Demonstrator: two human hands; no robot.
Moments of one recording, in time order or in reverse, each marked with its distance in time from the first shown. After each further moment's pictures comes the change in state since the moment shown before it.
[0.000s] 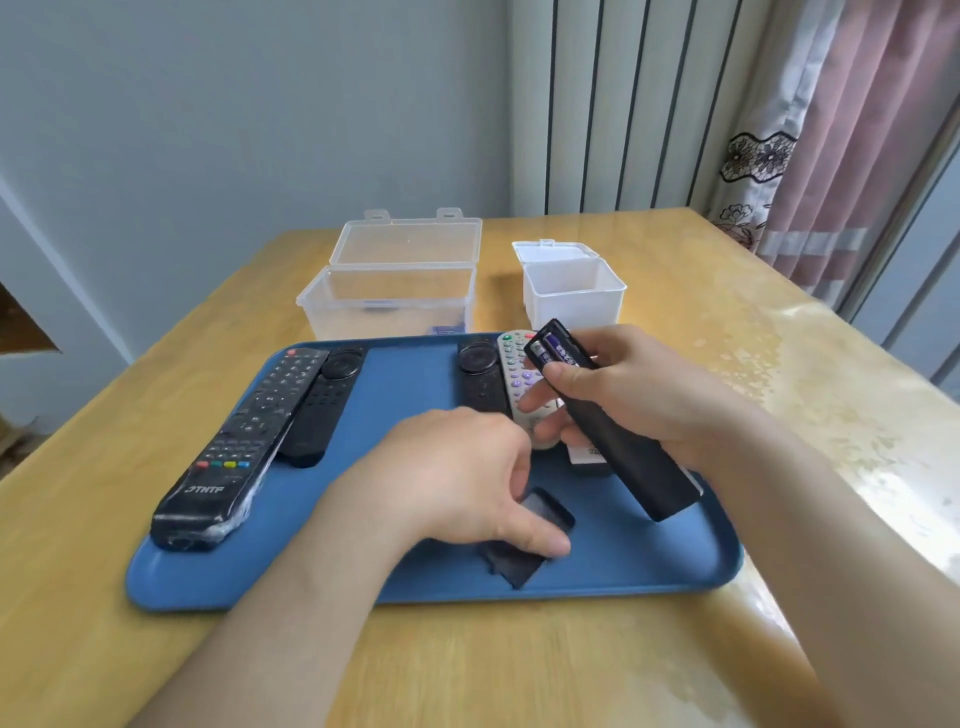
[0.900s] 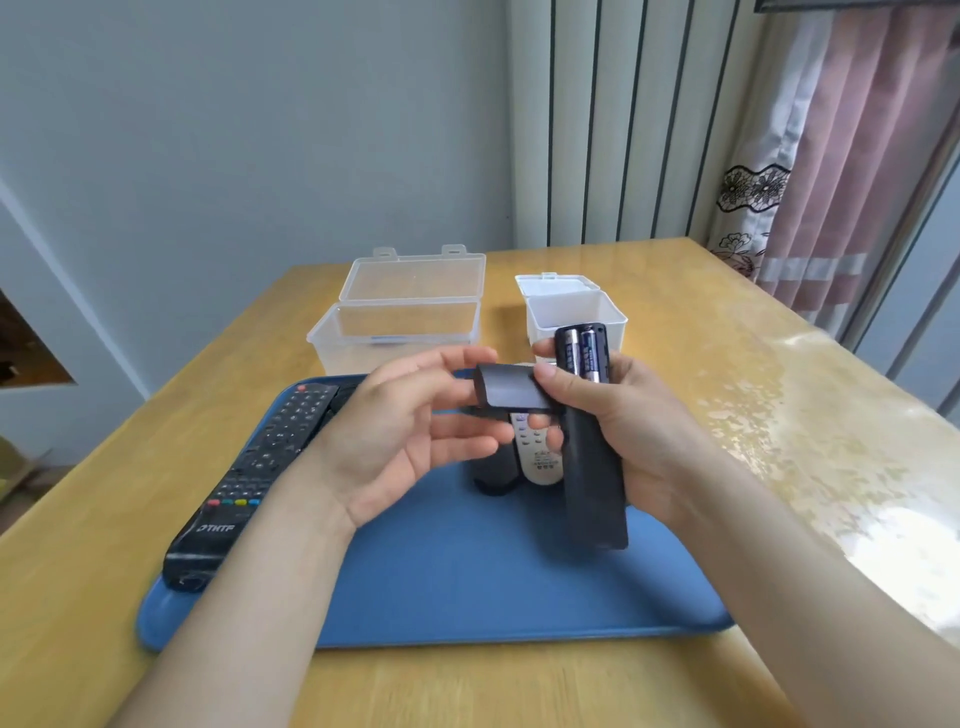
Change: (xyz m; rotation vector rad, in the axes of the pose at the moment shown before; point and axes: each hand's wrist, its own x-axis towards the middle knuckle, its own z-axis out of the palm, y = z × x) left_hand 0.010 -0.040 -0.014 -1.641 0.135 0.175; right_hand 0.009 0.007 0.013 0.609 0.079 -0.111
